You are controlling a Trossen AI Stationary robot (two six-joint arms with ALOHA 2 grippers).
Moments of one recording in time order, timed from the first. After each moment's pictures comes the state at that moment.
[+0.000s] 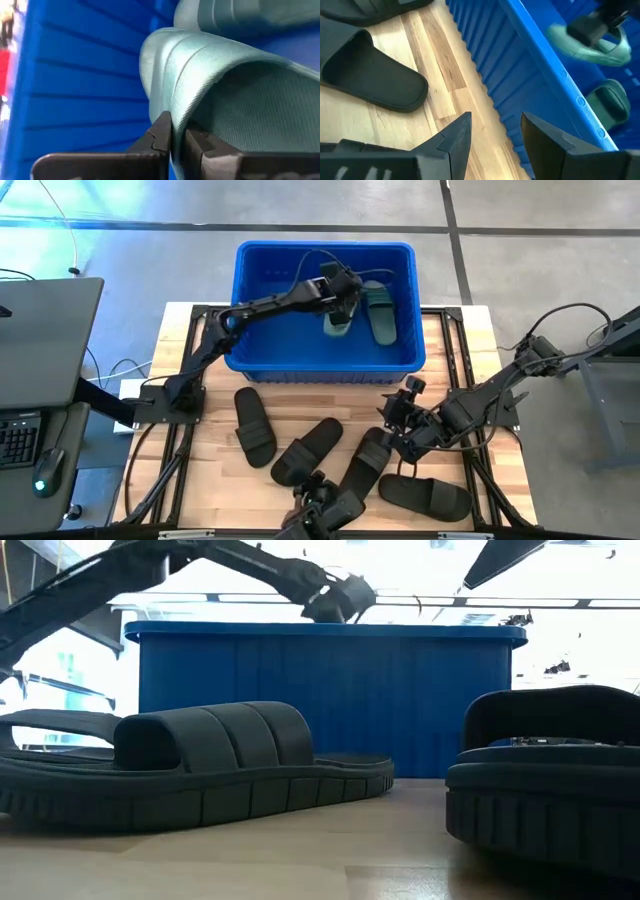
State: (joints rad) left arm 0.57 2.34 2.20 -0.69 -0.60 0.56; right arm 0.58 1.40 1.19 -1.01 0.84 0.70
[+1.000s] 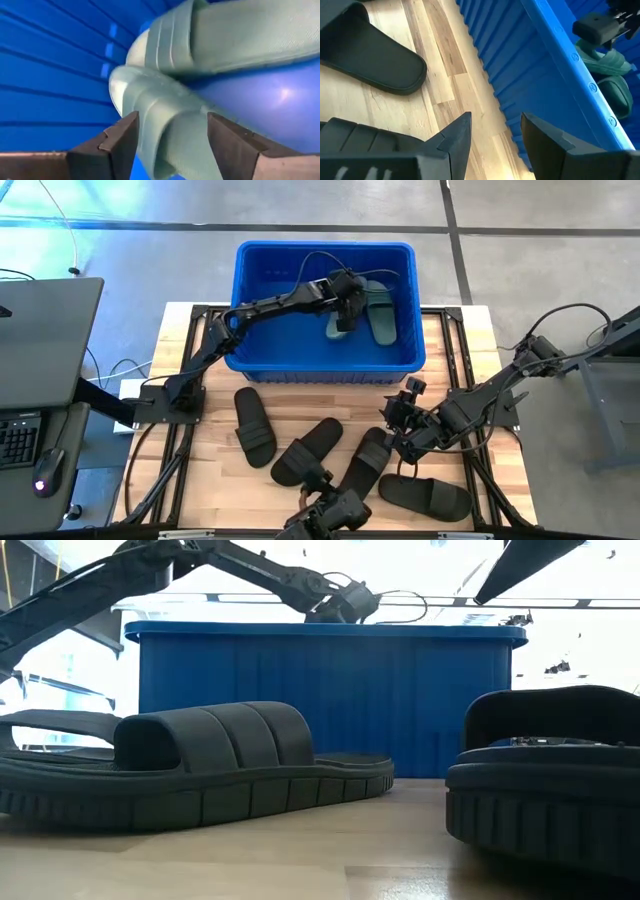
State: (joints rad) left arm 0.57 2.36 2.21 -0.63 -0.31 0.58; right arm 0.58 1.40 1.15 -1.02 0.80 0.69
